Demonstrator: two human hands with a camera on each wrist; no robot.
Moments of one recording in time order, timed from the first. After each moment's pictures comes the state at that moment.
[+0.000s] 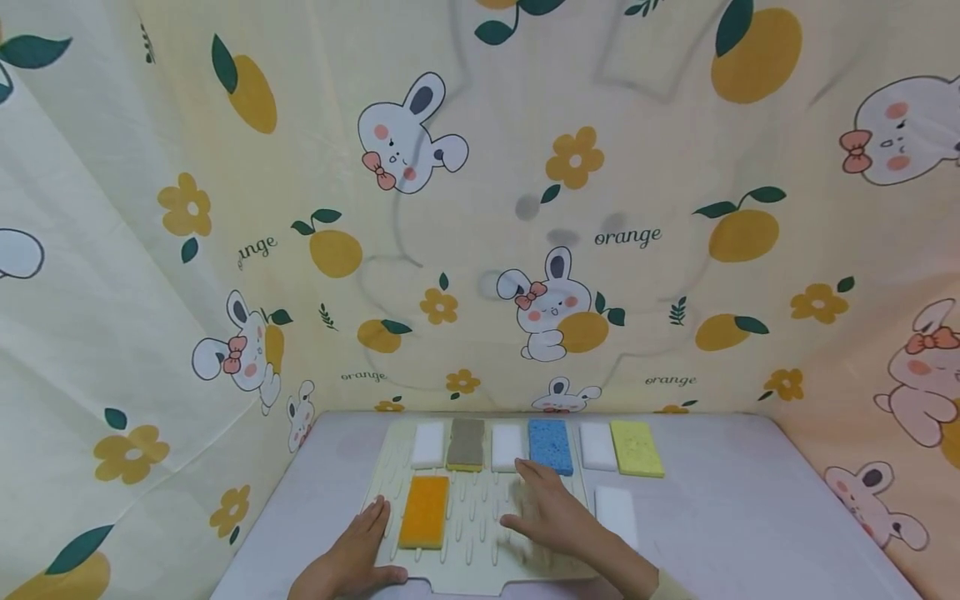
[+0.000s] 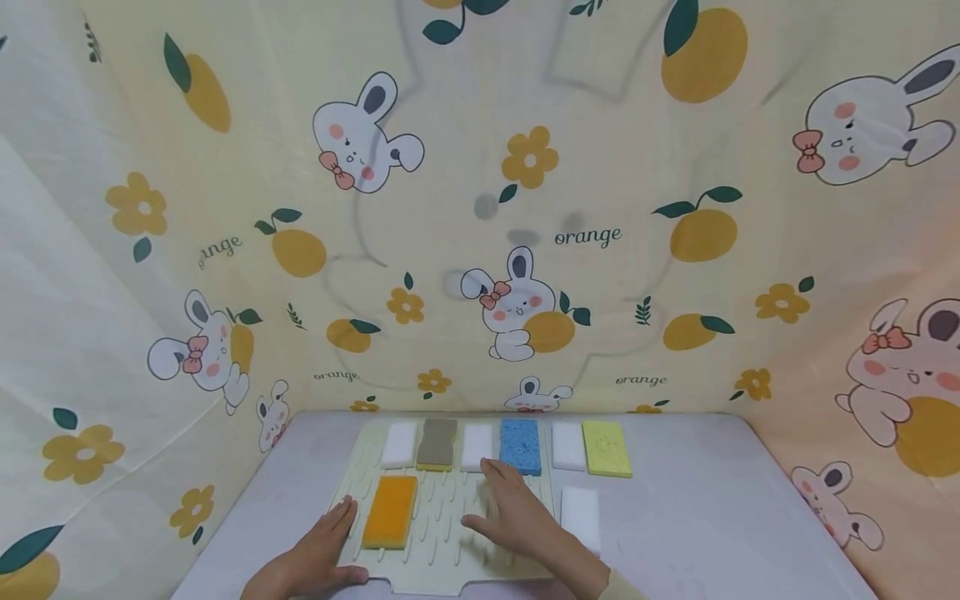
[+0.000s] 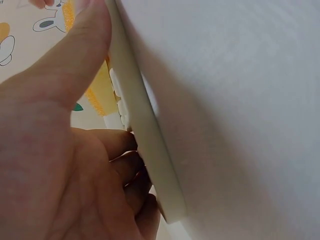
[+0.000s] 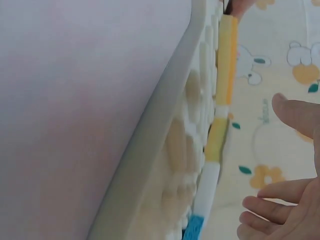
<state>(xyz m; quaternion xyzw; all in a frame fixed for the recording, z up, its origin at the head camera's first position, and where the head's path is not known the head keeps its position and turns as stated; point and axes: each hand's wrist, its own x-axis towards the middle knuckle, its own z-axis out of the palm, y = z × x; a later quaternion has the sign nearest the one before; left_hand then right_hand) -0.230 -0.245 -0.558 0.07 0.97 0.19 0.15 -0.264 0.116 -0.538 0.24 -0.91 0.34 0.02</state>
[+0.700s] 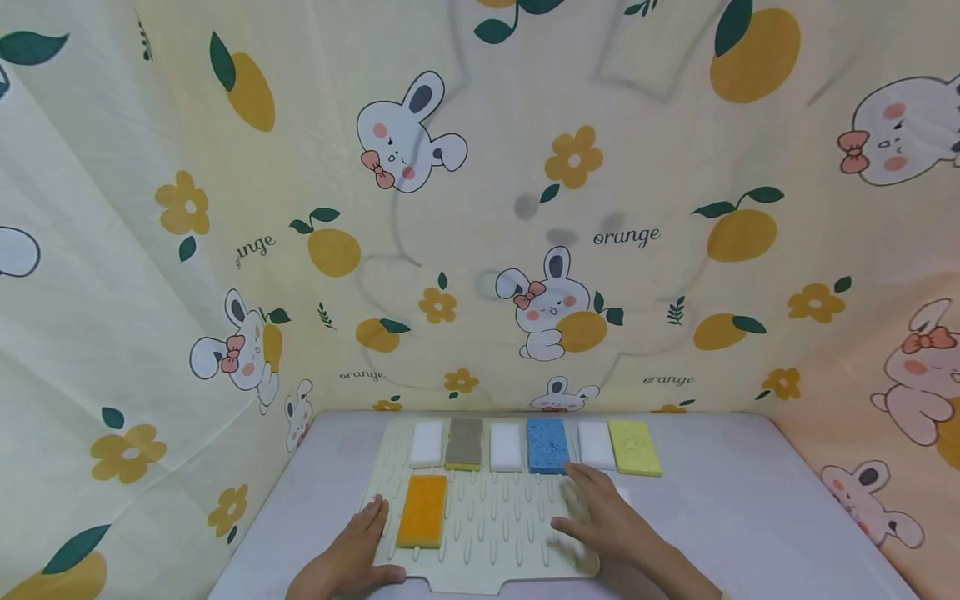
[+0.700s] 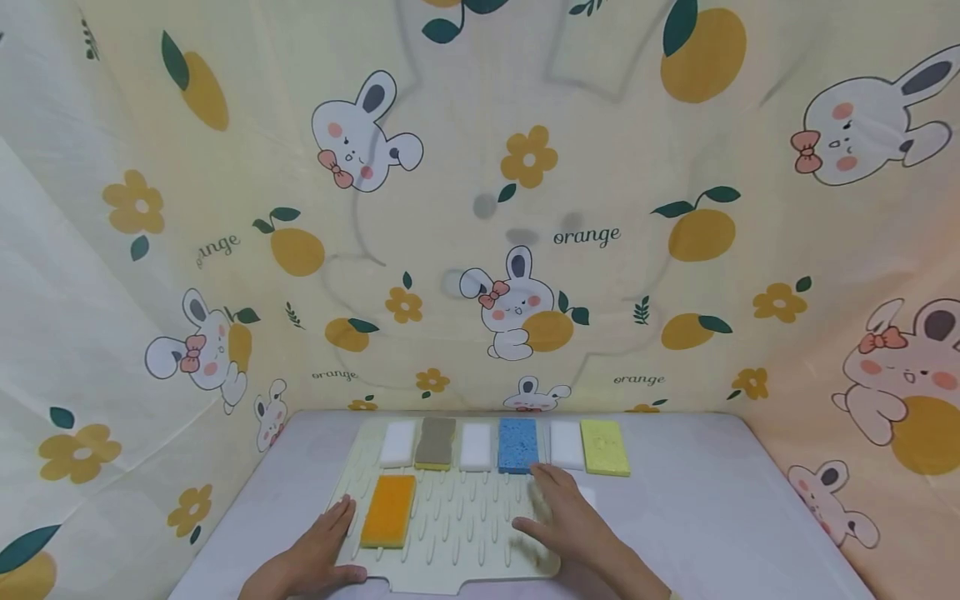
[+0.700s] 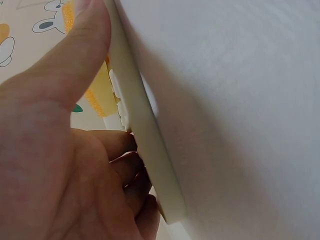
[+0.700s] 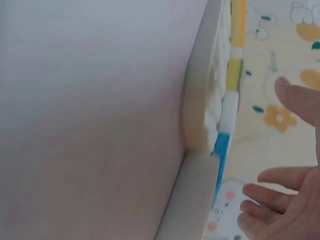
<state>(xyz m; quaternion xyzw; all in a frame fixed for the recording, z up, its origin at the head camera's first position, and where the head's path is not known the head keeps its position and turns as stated) -0.231 -0.245 -0.559 0.08 0.97 0.18 0.15 -0.253 0.188 -0.540 0.19 -0.93 0.32 0.04</state>
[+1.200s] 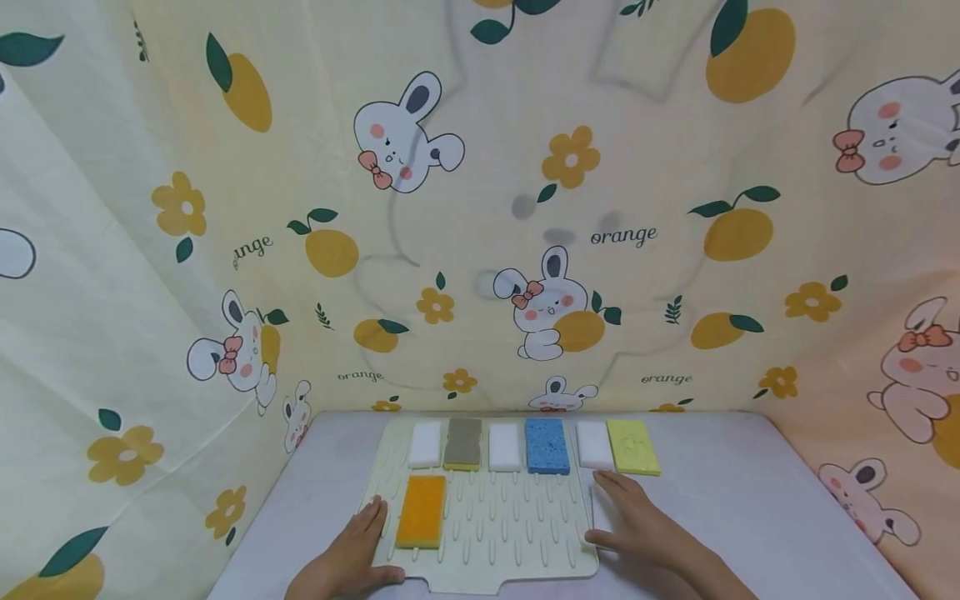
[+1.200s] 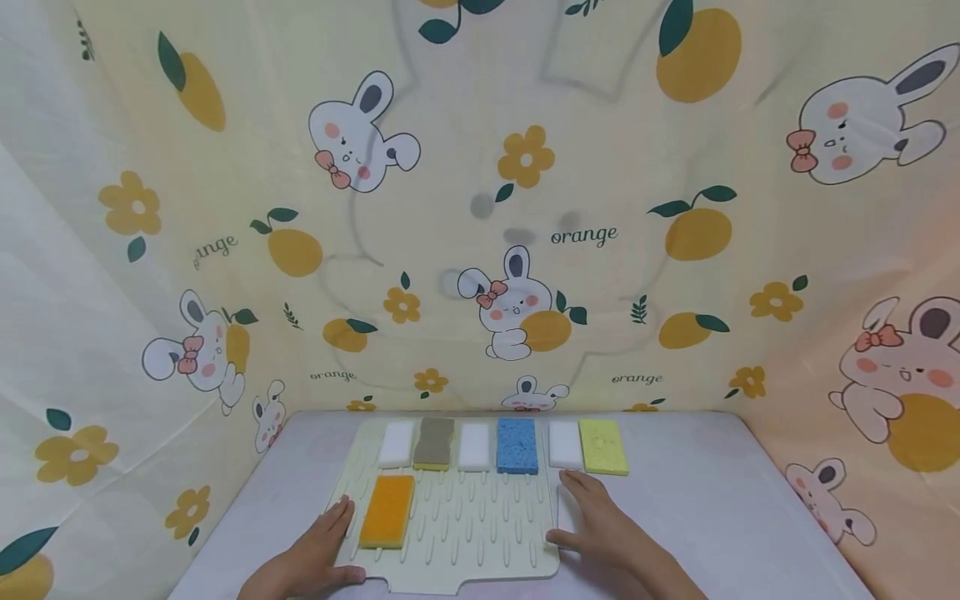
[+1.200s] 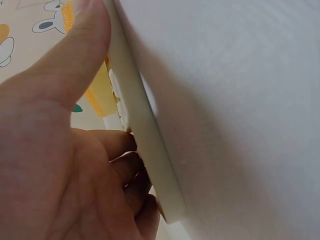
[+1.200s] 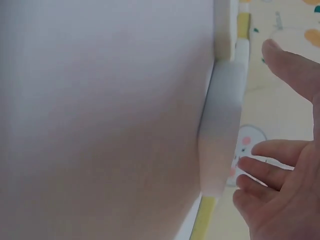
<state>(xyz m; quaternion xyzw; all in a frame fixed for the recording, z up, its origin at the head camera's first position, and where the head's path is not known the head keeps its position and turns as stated) -0.232 -0.245 -0.560 0.07 0.97 0.19 0.16 -0.254 0.241 -0.556 0.19 -0.94 0.28 0.02</state>
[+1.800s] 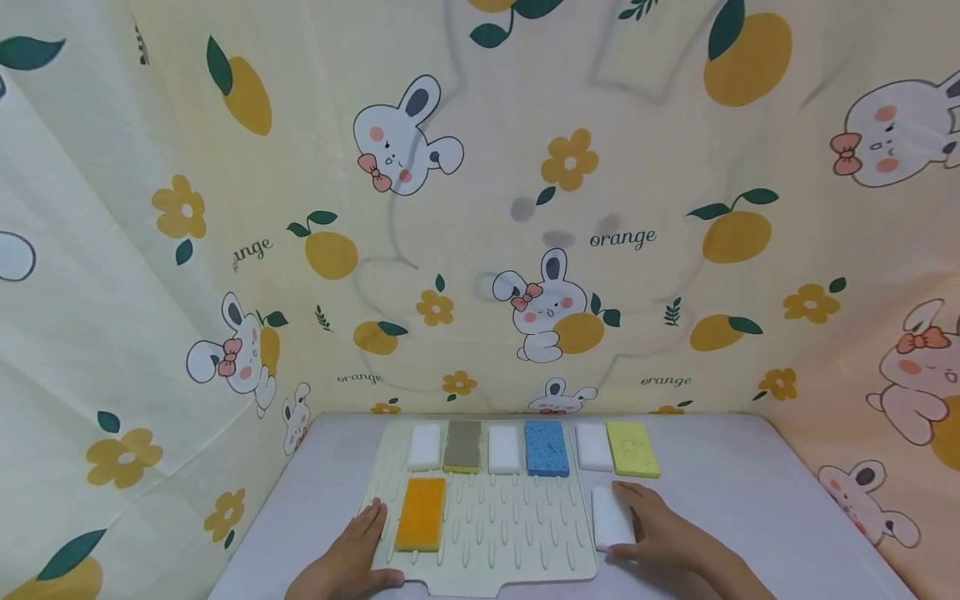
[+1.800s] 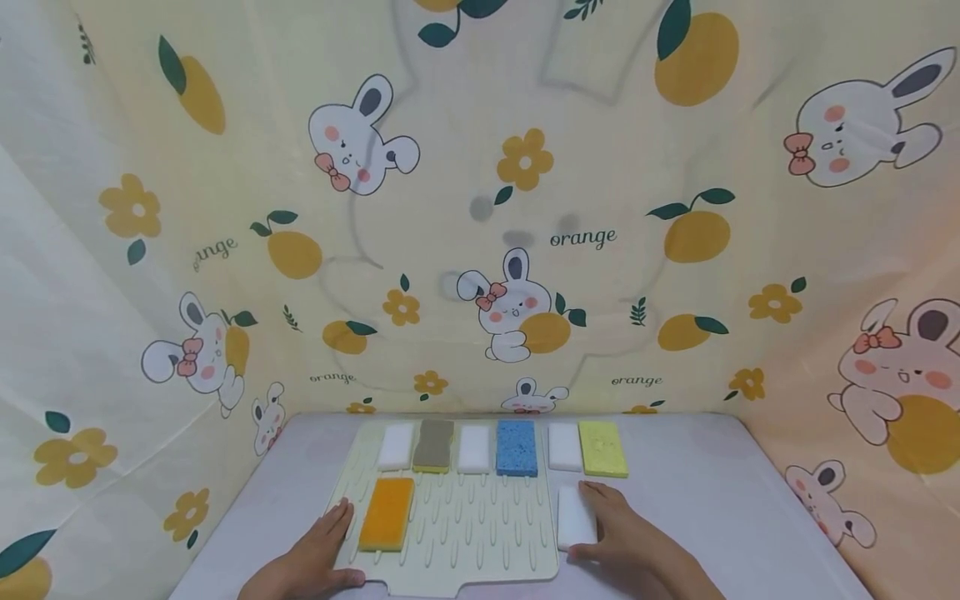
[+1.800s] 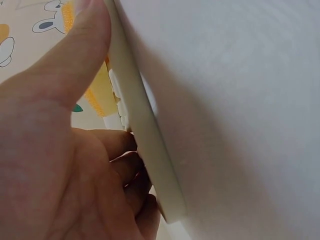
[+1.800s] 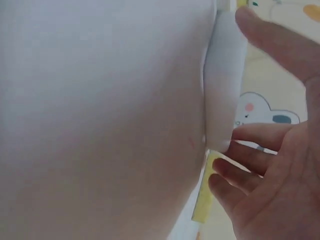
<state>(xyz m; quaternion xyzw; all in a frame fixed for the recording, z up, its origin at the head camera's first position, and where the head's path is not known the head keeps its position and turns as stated) -0.233 -0.244 -0.558 0.07 0.97 0.19 0.16 -0.253 0.267 -0.552 0.15 -0.94 0.30 -0.08</state>
